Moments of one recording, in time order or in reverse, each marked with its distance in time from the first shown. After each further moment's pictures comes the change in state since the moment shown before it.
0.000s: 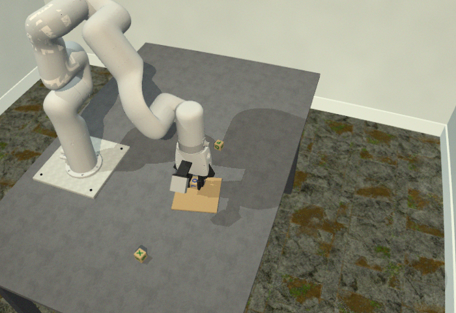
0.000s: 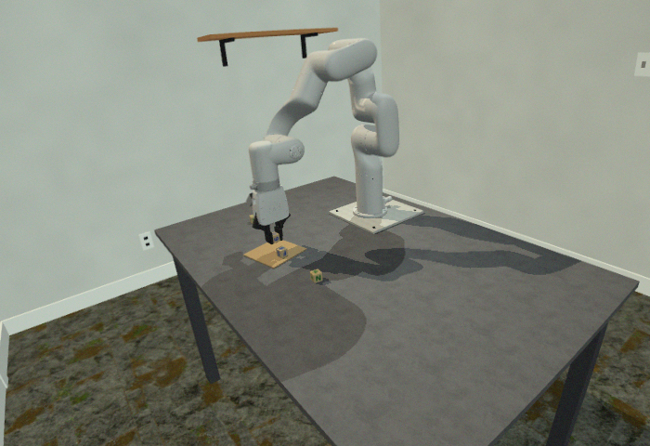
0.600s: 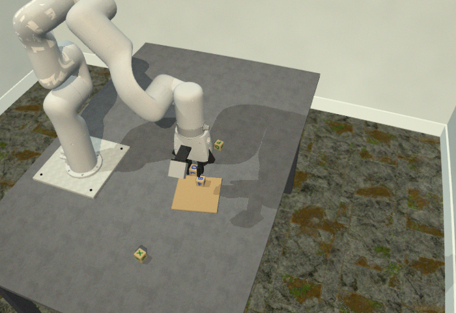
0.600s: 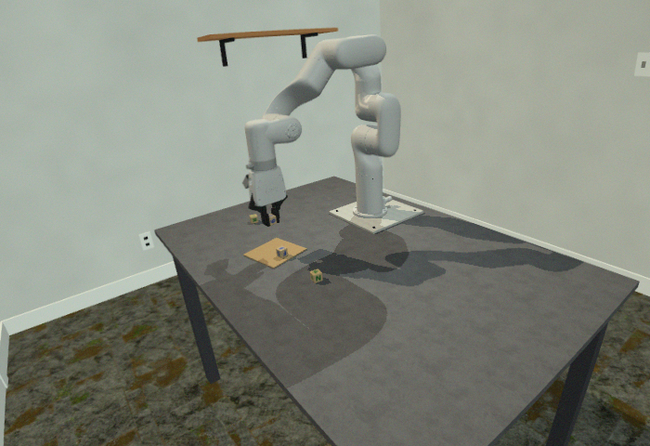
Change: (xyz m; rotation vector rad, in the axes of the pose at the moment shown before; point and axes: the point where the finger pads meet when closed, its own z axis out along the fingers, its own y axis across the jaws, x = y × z) arm 0.001 -0.002 -0.060 0.003 0.000 0.000
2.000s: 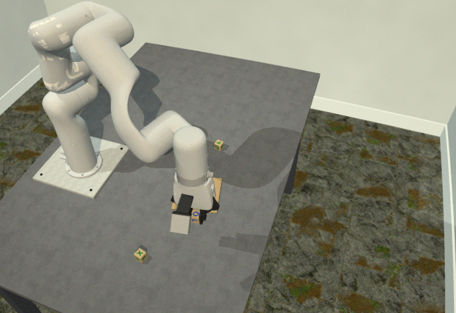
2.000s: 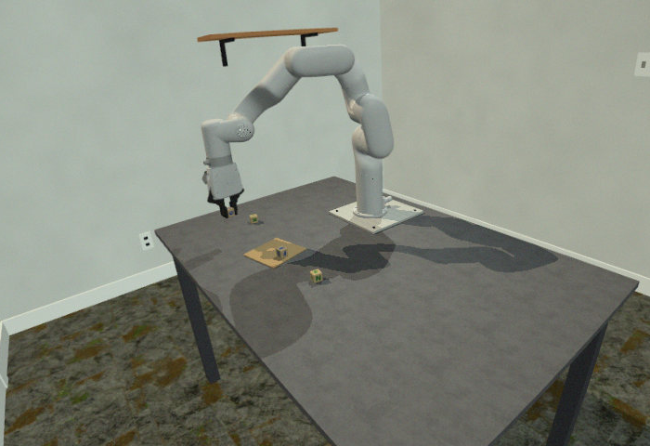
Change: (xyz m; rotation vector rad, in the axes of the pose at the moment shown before) arm 0.158 -0.061 0.001 -0.004 0.000 -0.072
